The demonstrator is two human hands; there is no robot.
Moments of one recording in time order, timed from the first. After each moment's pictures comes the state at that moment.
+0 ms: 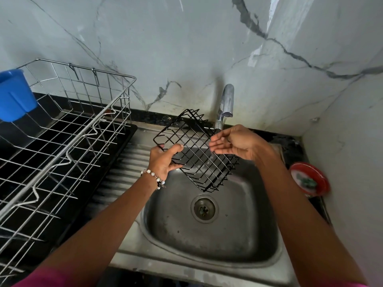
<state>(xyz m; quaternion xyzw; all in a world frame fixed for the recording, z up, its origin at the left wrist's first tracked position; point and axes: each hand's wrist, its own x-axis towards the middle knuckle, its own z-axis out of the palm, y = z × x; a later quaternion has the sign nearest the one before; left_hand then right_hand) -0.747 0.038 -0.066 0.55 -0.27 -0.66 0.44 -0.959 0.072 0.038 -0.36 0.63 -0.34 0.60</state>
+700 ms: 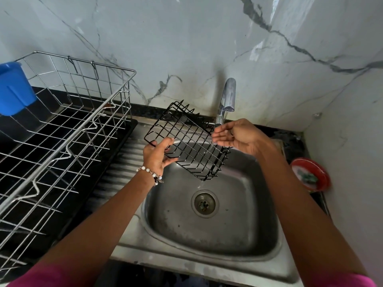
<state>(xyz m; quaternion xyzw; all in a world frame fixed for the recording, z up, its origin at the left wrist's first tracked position) -0.732 0.038 -0.069 0.54 -0.21 -0.66 0.48 -0.964 0.067 0.032 -0.33 0.64 -0.38 0.57</state>
